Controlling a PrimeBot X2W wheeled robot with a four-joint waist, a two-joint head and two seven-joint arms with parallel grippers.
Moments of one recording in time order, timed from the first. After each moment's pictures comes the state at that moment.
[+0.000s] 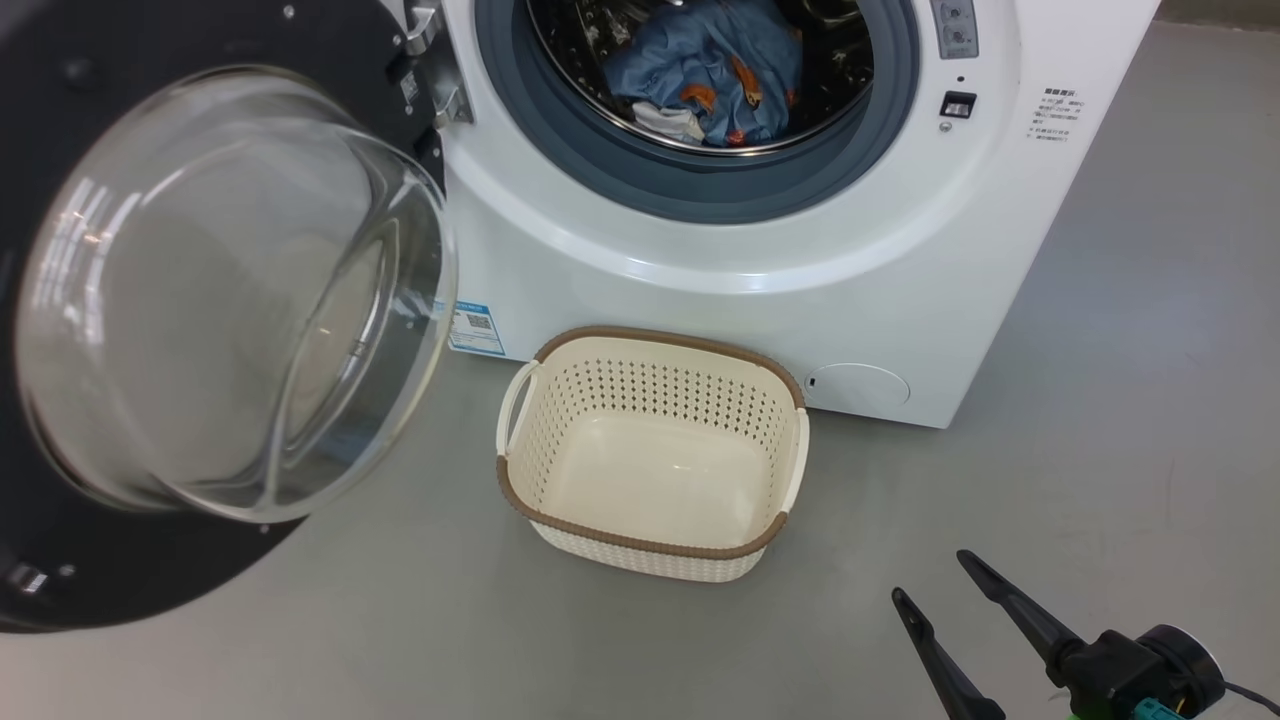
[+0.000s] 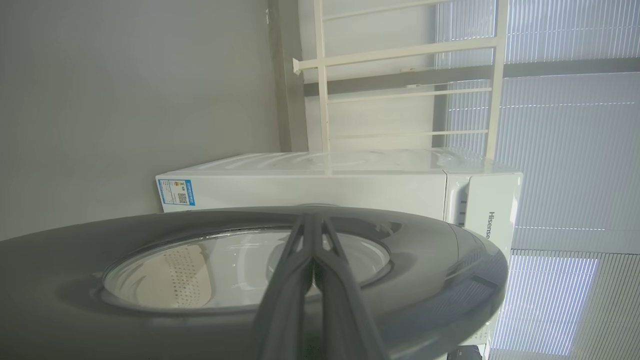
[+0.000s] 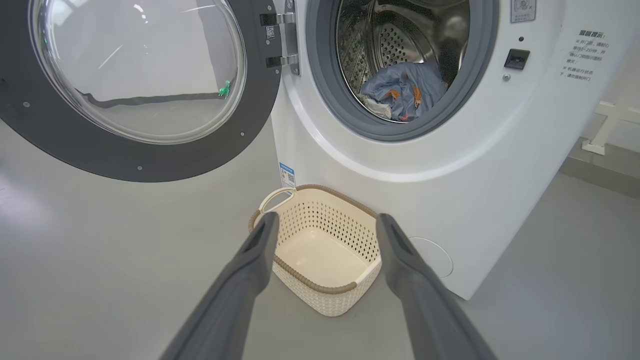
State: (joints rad) left arm -0.83 0.52 0.56 0.98 -1.31 0.01 0.75; right arm 0.06 -0.31 0.26 0.06 0.22 0.13 -0.25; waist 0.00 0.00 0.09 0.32
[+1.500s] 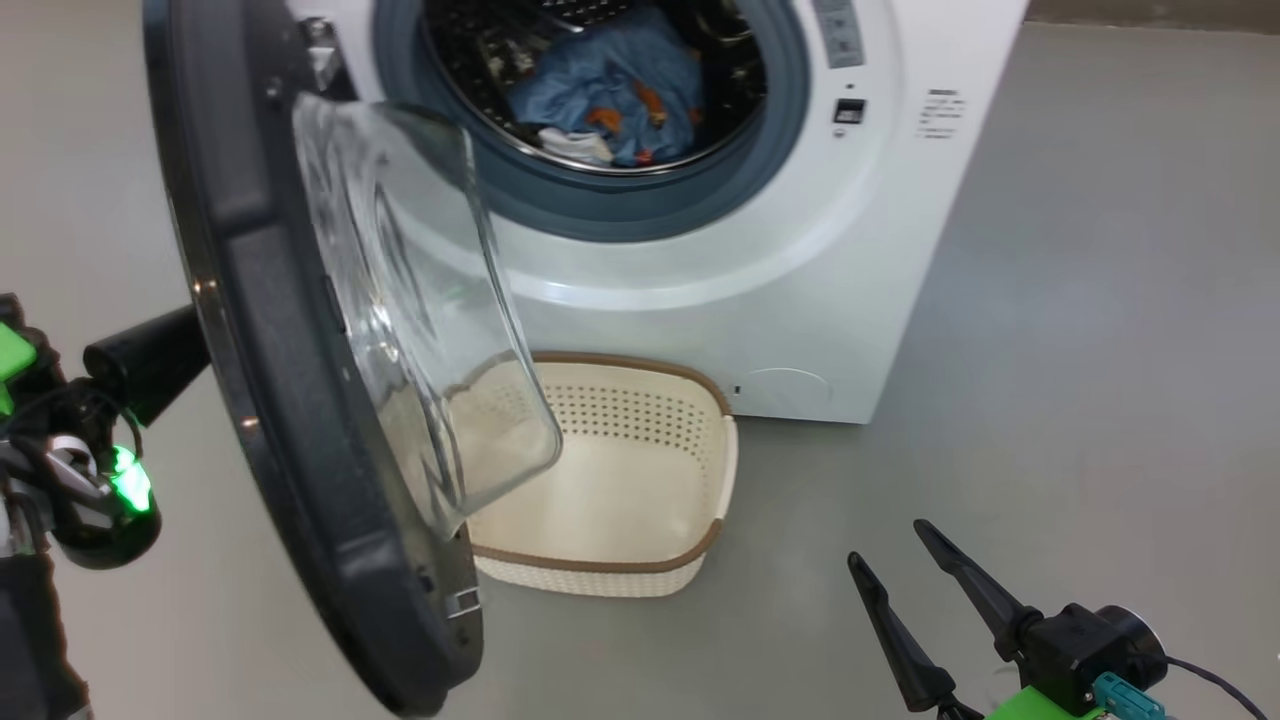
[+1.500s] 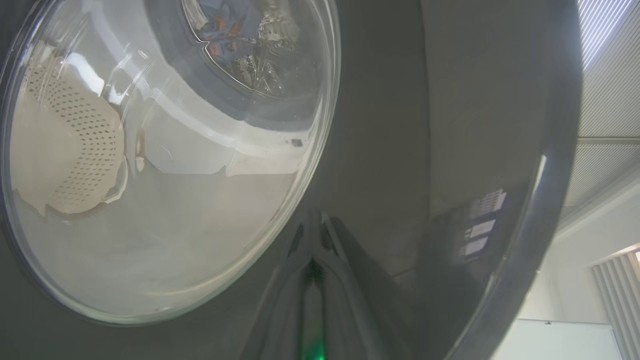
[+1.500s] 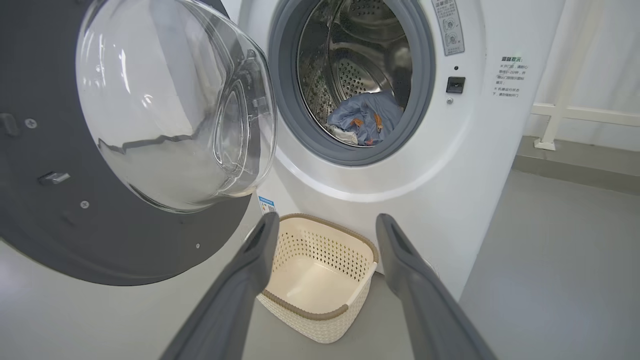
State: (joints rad) left arm -0.60 0.14 0.32 0.18 -1.36 0.34 1.08; right arm 0.01 -0.20 0.25 0.07 0.22 0.13 -0.25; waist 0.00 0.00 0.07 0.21
